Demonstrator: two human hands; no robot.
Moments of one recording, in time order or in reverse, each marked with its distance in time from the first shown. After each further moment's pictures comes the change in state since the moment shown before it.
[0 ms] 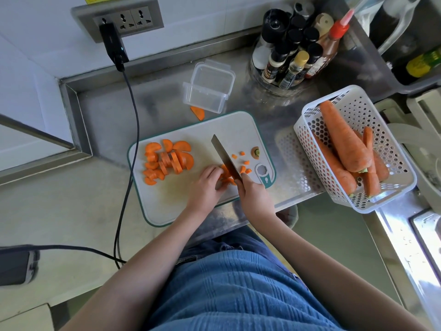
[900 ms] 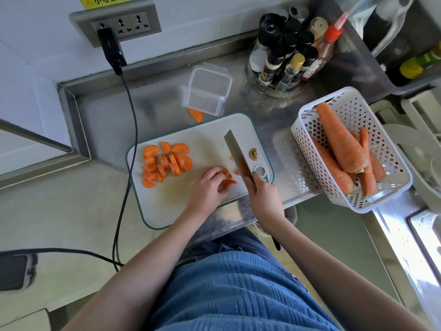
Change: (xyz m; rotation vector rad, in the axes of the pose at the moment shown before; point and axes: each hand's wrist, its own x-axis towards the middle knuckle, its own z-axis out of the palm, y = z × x) left_hand 0.002 0.003 0.005 0.016 0.043 0.073; right_hand -0.005 0.011 -0.019 0.140 0.073 0.067
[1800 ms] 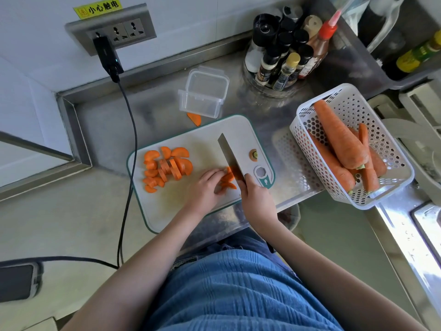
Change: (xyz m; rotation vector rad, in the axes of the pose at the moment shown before) left_hand 0.003 -0.016 -0.006 -0.029 -0.114 0.031; right_hand -0.006 -0.014 0.015 -0.060 0.010 -0.018
